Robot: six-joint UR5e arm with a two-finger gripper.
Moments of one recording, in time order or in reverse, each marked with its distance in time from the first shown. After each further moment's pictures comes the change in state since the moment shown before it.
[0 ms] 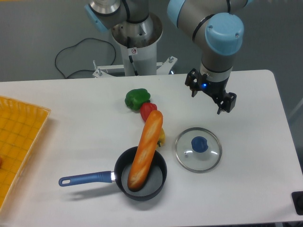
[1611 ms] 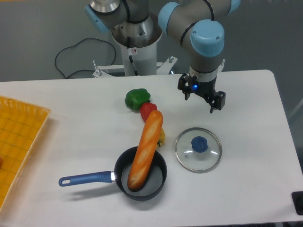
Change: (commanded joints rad) arm 0.043 0.066 -0.255 0.262 -0.107 -0.112
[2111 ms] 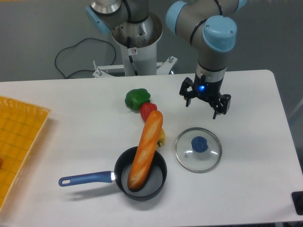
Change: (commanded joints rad) arm -0.029 -0.032 0.023 0.073 0.055 -0.156
